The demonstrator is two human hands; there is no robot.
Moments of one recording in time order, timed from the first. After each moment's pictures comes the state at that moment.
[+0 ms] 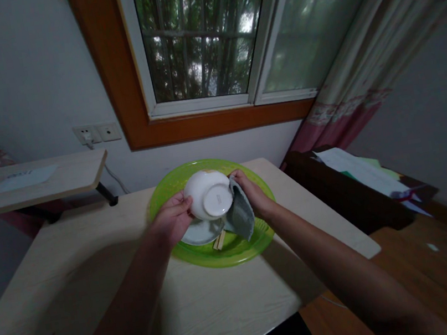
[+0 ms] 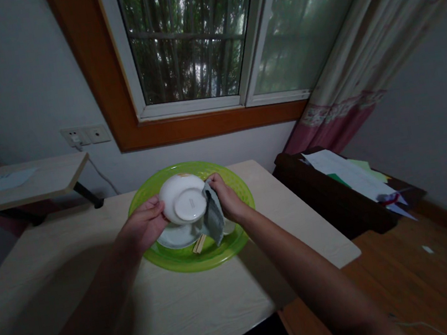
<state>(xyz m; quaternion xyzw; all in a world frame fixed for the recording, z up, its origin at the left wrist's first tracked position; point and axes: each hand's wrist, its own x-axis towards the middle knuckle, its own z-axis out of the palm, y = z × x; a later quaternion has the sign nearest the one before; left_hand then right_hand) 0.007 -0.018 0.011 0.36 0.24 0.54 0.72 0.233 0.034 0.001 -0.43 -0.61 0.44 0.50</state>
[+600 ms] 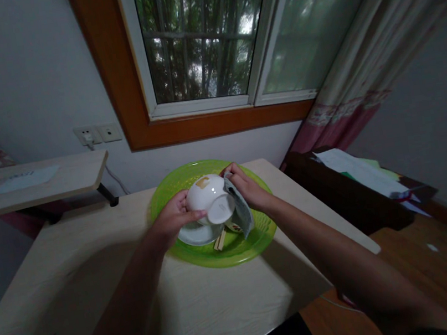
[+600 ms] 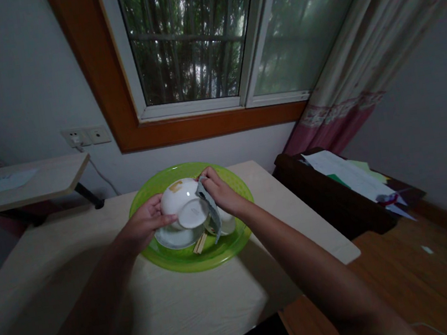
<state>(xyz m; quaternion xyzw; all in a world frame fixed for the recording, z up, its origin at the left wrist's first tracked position) -0.002 -0.020 0.014 0.49 0.33 0.48 0.65 0.228 0.034 0.030 -0.40 -0.74 0.32 0.44</state>
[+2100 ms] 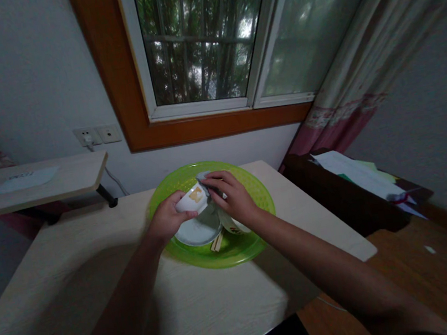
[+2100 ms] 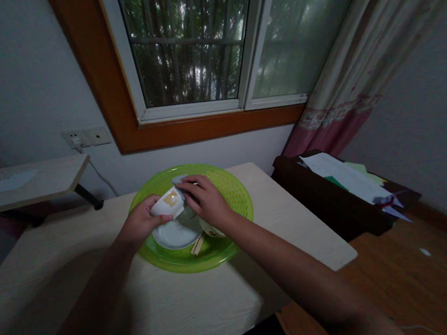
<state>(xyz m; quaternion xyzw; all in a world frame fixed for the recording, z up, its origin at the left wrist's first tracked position) -0.016 -0.008 0.009 0.63 0.49 0.42 0.43 0.204 0.026 0.015 -0.27 -0.84 0.02 0.47</state>
